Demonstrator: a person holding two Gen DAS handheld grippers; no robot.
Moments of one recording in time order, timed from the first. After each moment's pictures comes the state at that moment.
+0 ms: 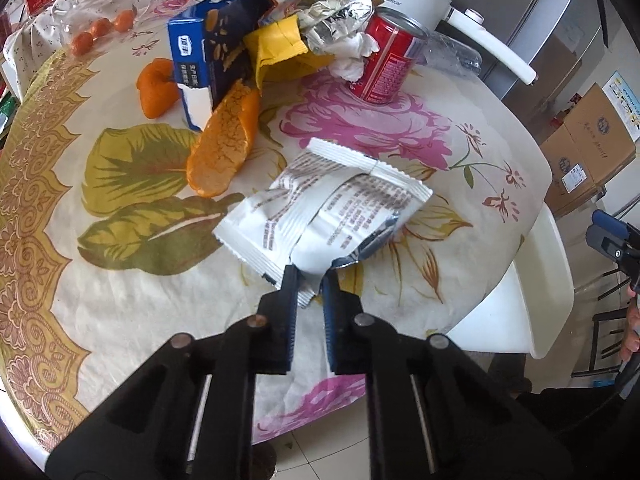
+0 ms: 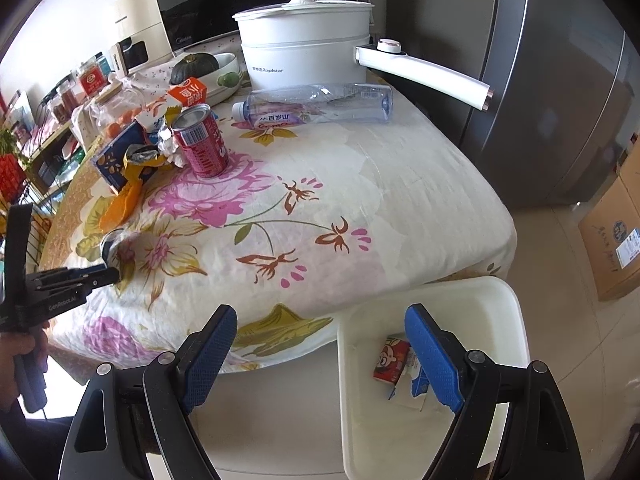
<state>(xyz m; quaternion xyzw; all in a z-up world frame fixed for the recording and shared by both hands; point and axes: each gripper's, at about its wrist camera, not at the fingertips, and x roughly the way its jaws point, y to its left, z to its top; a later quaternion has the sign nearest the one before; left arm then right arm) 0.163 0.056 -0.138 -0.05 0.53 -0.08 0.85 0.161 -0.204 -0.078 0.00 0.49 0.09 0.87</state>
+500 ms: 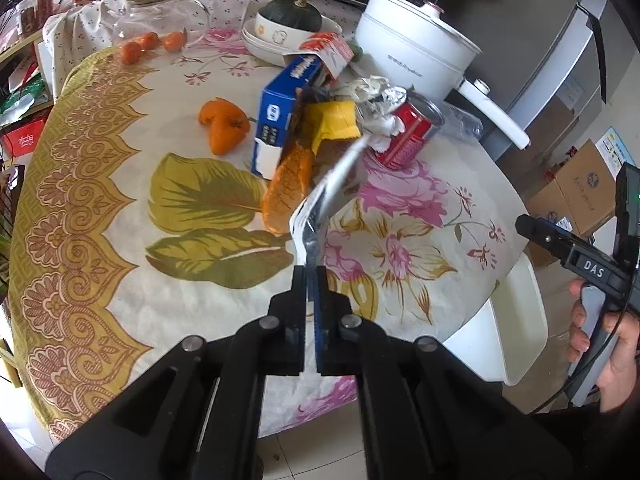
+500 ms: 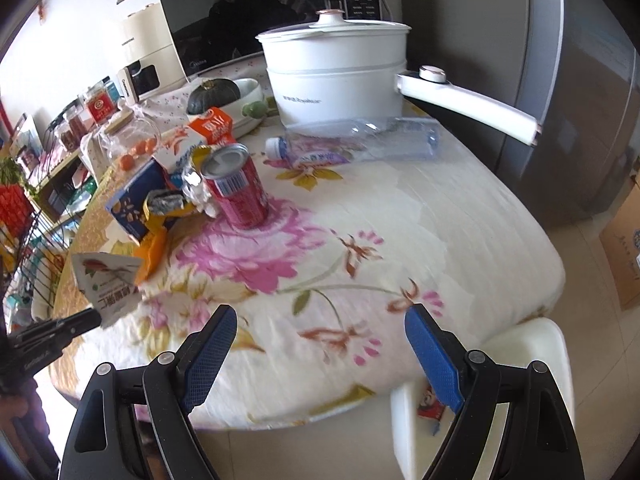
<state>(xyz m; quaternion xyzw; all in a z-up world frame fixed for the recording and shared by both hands) 0.145 0.111 -0.096 -0.12 0.47 -0.06 0.87 0.209 -0.138 -0.078 0.03 0.45 0.11 0.89</state>
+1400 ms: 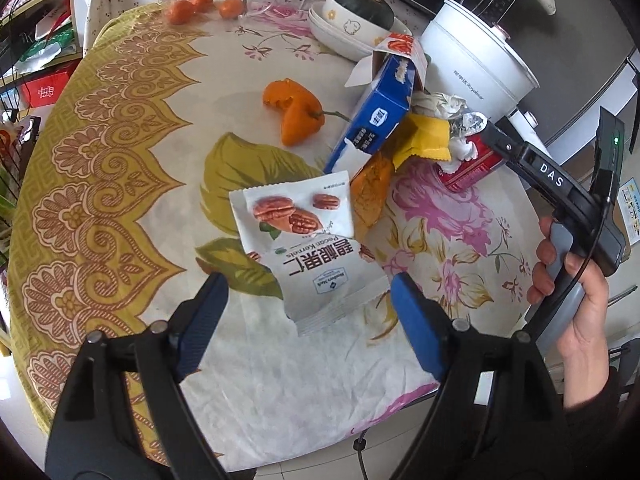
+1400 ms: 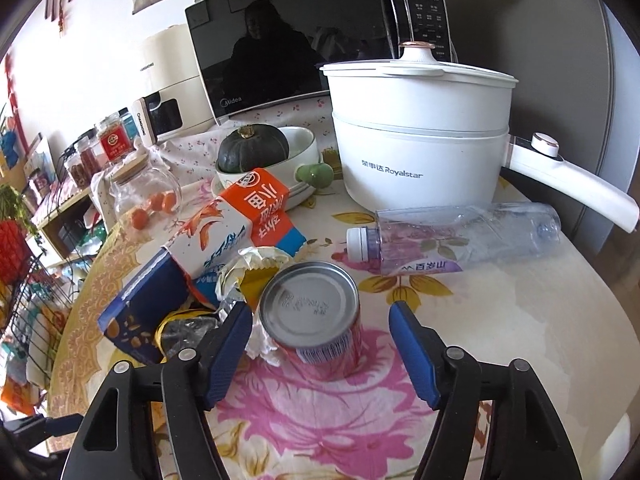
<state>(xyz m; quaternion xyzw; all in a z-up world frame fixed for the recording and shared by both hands) 0.163 0.152 -0.122 -0.17 0.50 -0.01 0.85 0.307 -0.049 -0.093 0.04 0.37 0.15 0.92</state>
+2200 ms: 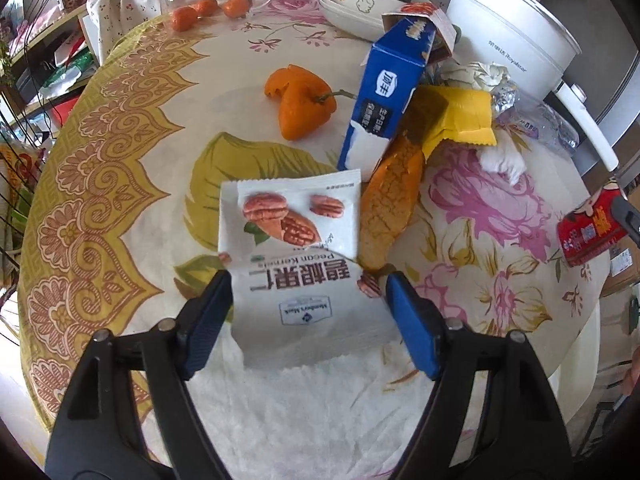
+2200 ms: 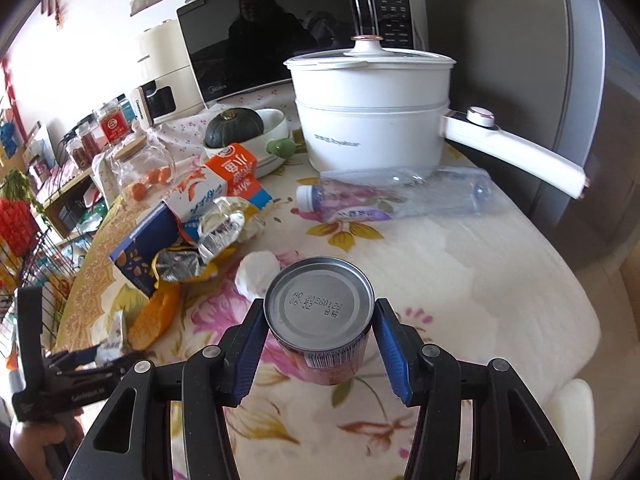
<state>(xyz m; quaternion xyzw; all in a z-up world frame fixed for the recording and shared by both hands) 0.192 0.117 -0.142 -0.09 0.51 0.07 0.85 0.241 -0.123 -0.073 0.03 0.41 0.13 0.90</state>
